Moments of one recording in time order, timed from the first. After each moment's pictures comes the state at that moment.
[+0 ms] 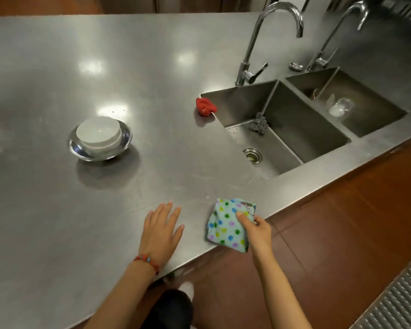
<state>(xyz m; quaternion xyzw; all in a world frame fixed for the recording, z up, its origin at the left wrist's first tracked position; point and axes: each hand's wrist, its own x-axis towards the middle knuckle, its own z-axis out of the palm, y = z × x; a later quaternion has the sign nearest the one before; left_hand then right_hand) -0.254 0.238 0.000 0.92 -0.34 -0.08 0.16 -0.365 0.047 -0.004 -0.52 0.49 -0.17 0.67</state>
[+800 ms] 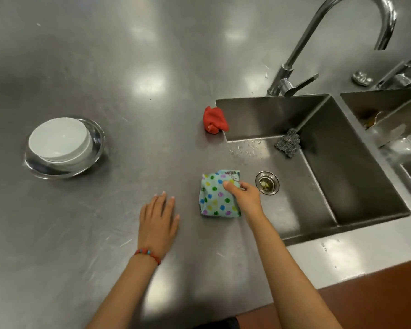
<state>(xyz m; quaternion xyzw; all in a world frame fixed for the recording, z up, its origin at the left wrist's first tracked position) -0.147 0.069 -0.040 0.96 -0.18 -0.08 0.18 -0.146 -0.148 -0.018 -0.67 0.39 0.01 0.64</state>
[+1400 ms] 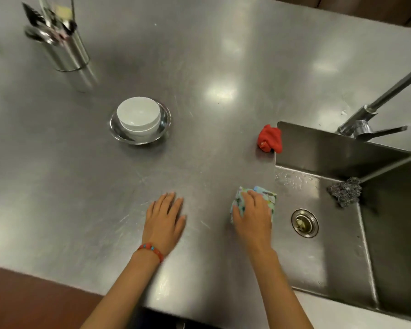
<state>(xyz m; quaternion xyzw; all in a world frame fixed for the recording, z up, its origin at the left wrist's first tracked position) -0.188 0.090 -0.028 0.98 -0.01 -0.04 0.19 -0.155 -0.115 -0.018 -0.98 0.03 -0.02 0.21</state>
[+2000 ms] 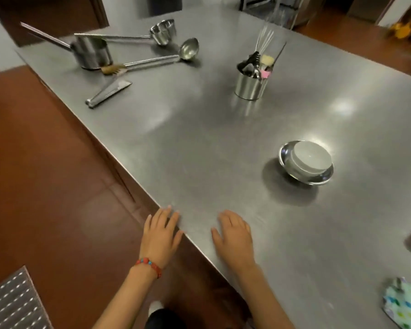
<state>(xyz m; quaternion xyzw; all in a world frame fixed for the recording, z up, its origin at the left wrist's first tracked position) -0.363 0.375 -0.005 0.95 0.26 0.05 0.14 -0.250 0.232 -0.008 -0.92 -0.35 0.07 0.19</state>
